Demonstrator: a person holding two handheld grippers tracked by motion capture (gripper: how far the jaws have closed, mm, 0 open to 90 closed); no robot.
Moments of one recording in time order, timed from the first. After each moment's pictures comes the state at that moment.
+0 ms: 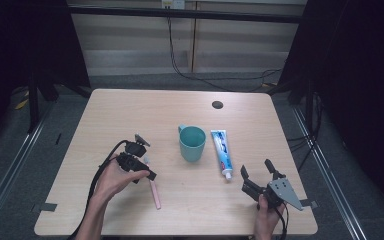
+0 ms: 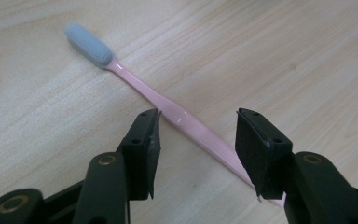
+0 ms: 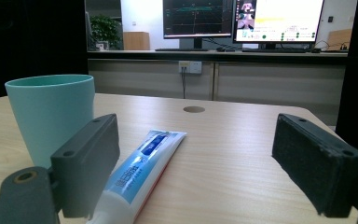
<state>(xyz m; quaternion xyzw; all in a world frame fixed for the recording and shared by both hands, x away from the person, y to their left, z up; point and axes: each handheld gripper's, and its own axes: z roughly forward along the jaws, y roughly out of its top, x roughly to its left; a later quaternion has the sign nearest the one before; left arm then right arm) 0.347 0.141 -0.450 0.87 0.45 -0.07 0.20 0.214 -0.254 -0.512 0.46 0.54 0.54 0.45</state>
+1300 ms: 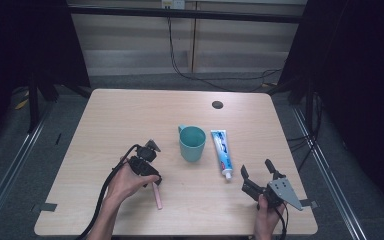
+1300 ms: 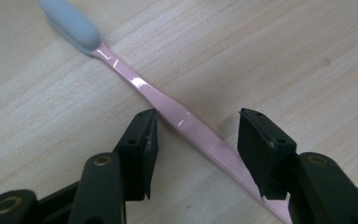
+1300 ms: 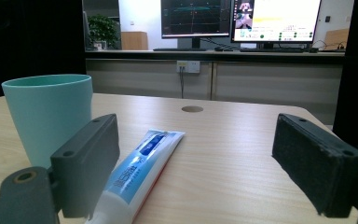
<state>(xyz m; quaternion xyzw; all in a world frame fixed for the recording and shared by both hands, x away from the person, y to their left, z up) 0.344 0.111 -0.467 0.88 0.46 -0.04 0.14 0.214 -0.253 -0.512 0.46 0.54 0.54 0.45</state>
